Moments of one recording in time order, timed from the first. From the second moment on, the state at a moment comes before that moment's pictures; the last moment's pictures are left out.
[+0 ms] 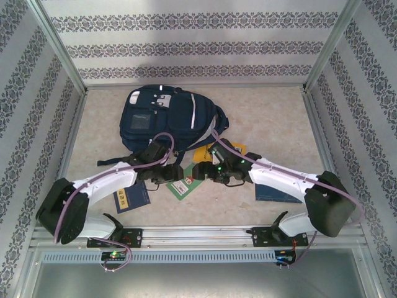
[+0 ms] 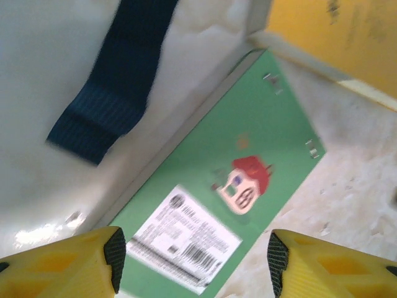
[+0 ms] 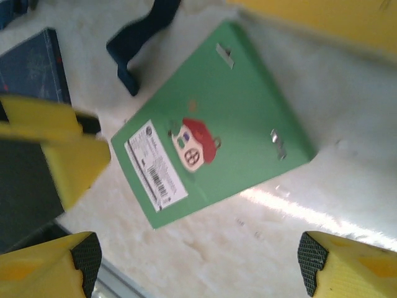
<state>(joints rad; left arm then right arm) -0.57 1.33 0.69 -0.42 0.27 -0.73 0.75 1.42 0.86 -0.42 -0.33 0.78</state>
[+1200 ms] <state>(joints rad) -0.53 1.34 0.48 -0.27 0.40 -0.91 0.65 1.93 1.20 -0.60 -0.59 0.36</state>
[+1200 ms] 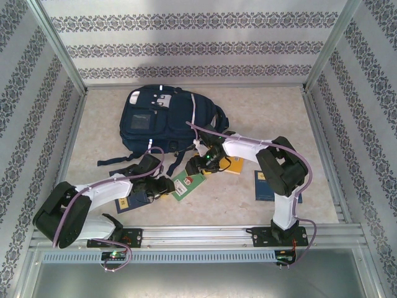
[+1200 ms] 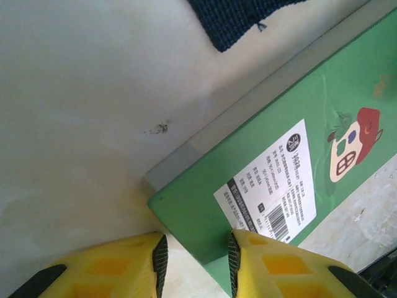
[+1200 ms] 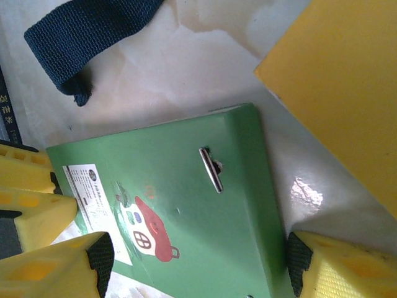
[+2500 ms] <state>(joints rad) -0.53 1.35 0.51 -0.29 0.42 -0.75 0.62 1.83 1.04 -0.41 -0.73 0.57</state>
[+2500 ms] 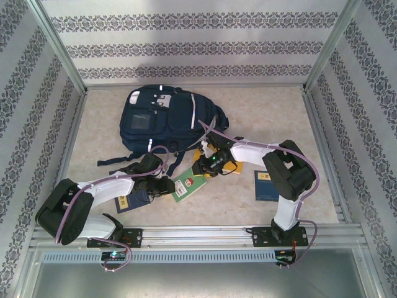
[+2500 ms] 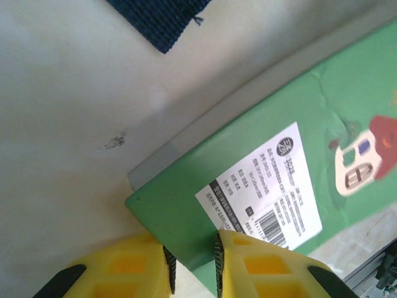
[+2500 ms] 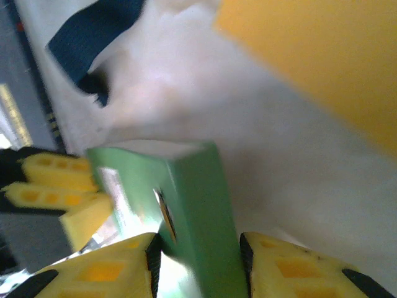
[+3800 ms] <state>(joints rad) -0.54 1.34 0.50 -0.27 0.39 -0.70 0.63 1.73 0.77 -0.03 -0.89 0.82</state>
